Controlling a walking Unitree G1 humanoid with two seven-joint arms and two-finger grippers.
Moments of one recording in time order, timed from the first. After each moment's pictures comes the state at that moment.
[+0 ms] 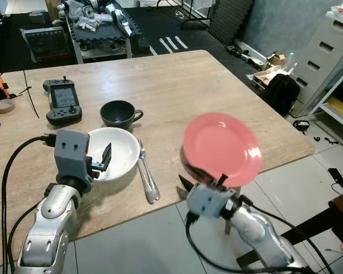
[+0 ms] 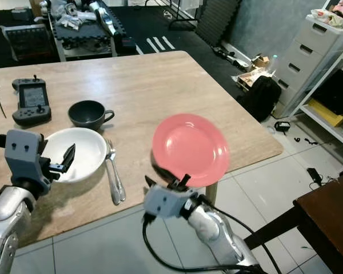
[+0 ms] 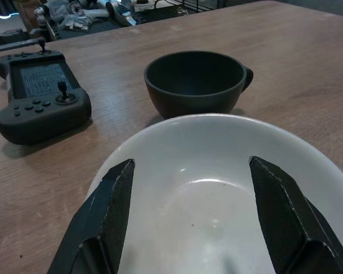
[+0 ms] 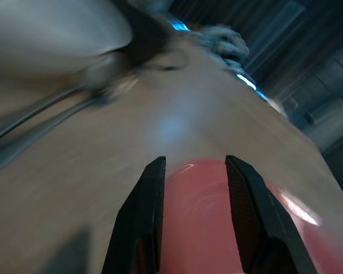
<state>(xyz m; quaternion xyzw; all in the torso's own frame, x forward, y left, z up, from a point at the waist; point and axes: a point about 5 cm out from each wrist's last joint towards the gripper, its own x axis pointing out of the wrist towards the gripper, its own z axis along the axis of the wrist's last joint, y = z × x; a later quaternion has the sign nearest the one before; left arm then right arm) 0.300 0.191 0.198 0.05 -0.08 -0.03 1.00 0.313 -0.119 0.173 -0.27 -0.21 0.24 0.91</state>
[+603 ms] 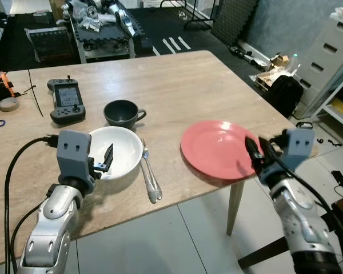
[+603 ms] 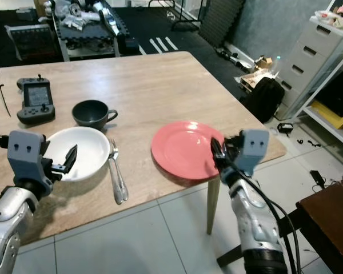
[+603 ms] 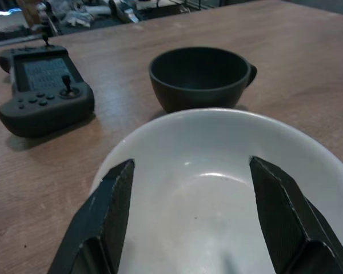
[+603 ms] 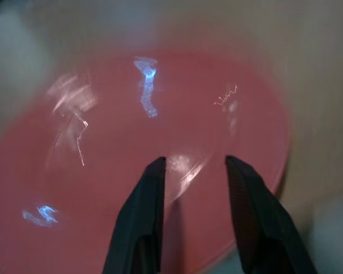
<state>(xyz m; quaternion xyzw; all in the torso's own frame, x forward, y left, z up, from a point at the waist) 0.300 0.188 0.195 0.05 -0.08 -0.03 1.00 0.324 -0.222 0.147 0.14 0.03 0.06 0.99</state>
